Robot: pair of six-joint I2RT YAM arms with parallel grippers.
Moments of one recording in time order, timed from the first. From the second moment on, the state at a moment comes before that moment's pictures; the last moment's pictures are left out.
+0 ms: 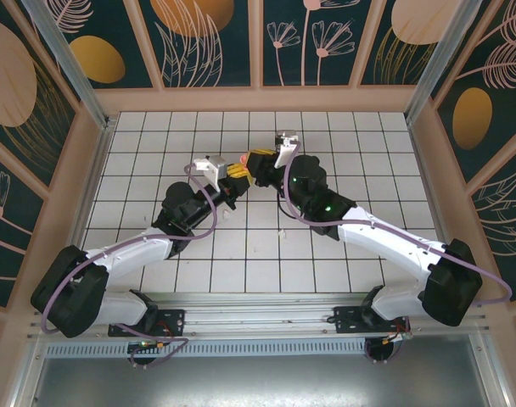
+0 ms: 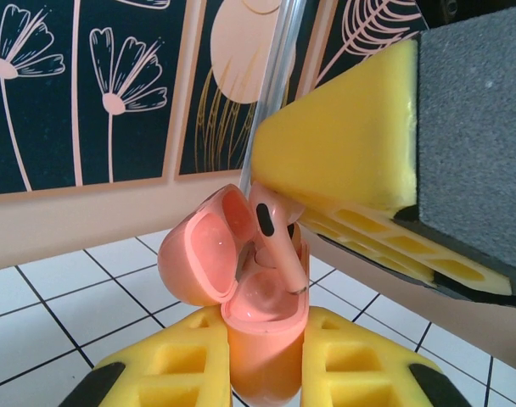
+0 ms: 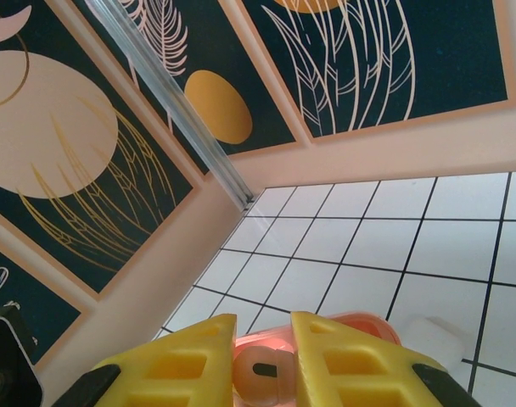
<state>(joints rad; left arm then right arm) -0.63 1.33 0.60 0.85 0.28 -0.28 0.86 1.33 1.02 0.23 0.15 0.53</state>
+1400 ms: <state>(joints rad) -0.63 1.31 0.57 0.85 0.25 -0.28 0.92 1.36 0.96 0.32 0.22 0.43</state>
